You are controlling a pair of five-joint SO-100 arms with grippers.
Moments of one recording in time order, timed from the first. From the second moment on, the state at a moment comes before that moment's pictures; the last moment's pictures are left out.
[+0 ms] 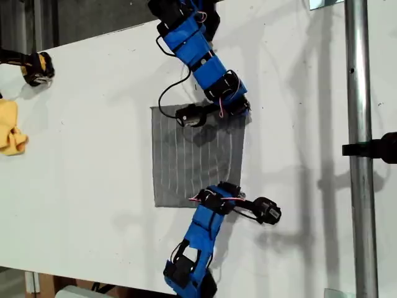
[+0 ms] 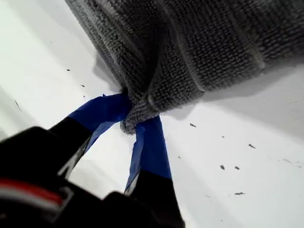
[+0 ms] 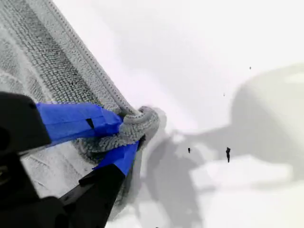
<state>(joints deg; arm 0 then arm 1) 20.0 48.0 54.0 87.4 -100.0 -31.2 76.6 101.1 64.6 96.5</state>
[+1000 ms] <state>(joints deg) 17.6 72.2 62.2 94.3 -92.6 -18.4 79.5 81.3 87.6 82.3</state>
